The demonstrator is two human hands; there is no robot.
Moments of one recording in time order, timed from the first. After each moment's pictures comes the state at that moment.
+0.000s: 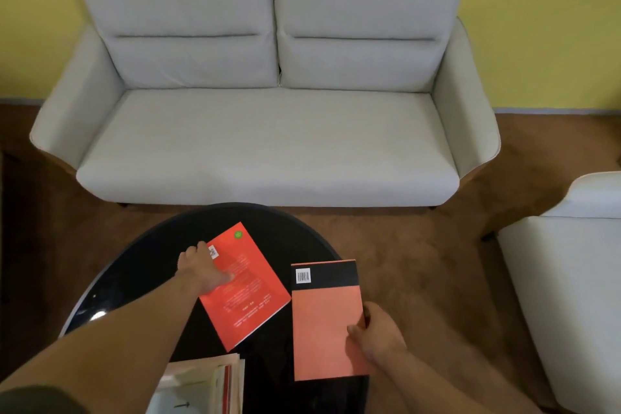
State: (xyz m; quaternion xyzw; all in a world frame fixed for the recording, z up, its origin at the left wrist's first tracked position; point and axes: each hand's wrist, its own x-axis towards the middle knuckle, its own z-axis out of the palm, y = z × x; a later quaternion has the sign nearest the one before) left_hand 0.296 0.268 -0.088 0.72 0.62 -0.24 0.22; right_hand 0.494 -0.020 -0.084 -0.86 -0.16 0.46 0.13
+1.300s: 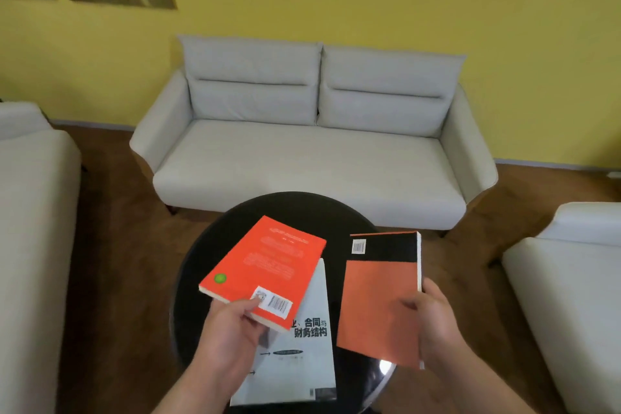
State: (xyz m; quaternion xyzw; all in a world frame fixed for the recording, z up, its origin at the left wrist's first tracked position) left_hand 0.074 0.040 0.095 0.22 0.51 0.32 0.77; right_hand 0.312 -0.100 0.092 -0.77 -0.04 0.39 0.51
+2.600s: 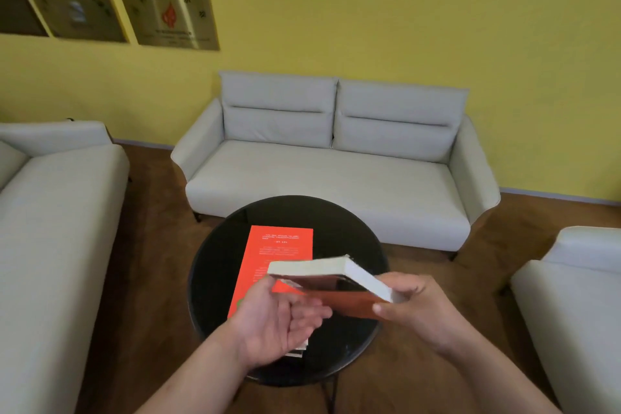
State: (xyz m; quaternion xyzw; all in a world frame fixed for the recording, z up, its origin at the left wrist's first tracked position) left_hand 0.081 -0.080 0.147 0.22 0.45 0.10 0.86; right_hand 0.301 -0.213 0.166 -0.69 -0.43 0.42 0.41
